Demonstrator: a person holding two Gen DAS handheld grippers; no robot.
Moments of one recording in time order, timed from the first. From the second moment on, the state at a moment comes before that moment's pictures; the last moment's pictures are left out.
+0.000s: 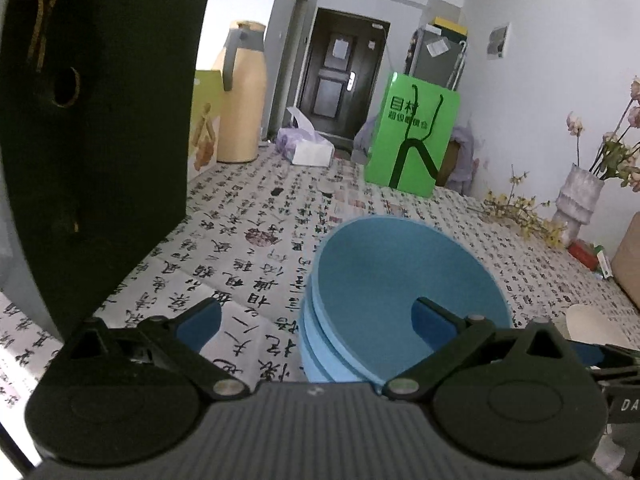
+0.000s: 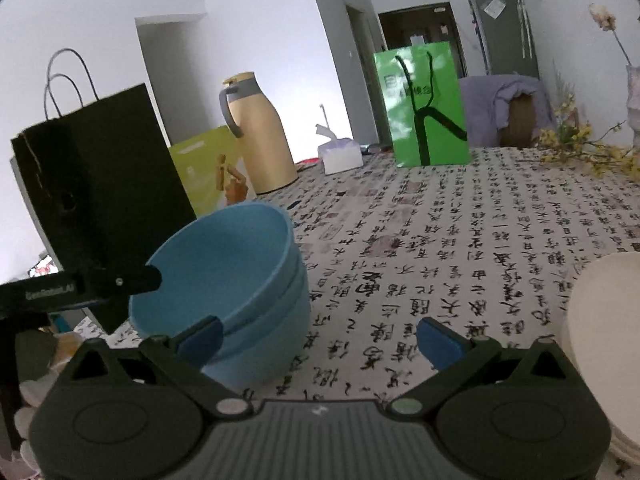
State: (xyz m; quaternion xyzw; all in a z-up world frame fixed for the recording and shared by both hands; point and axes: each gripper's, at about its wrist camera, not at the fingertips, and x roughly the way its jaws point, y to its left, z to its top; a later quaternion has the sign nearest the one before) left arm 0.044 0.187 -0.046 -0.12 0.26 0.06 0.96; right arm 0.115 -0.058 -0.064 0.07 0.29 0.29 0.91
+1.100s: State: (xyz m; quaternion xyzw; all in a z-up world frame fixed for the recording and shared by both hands) left arm 0.115 0.216 -0.084 -0.24 0.40 0.00 0.89; right arm 0.210 -0.008 -0.102 0.19 0.49 0.35 0.78
